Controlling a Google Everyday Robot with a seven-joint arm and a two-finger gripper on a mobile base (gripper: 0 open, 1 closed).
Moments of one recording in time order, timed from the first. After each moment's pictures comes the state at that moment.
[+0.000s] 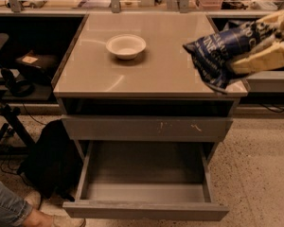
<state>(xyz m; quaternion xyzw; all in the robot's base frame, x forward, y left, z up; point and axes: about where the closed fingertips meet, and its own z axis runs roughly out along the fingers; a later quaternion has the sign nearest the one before) 0.498 -0.204 1.020 -0.54 0.68 0.11 0.48</state>
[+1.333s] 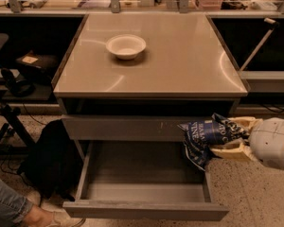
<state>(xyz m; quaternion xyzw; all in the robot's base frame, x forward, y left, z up) 0.437 -0.205 0.825 -0.48 0.74 0.05 0.48</state>
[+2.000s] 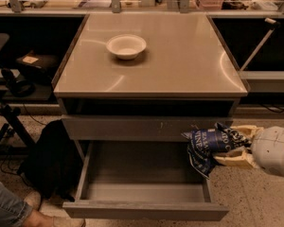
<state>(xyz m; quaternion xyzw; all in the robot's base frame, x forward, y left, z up) 0.431 -0.217 0.800 -0.48 0.75 0.05 0.46</state>
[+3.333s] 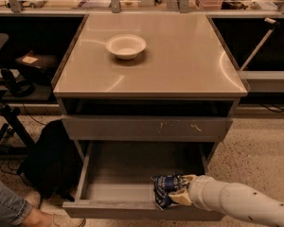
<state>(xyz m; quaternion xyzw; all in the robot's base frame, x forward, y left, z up) 0.439 -0.143 0.507 -0.40 0.84 0.11 0.35</state>
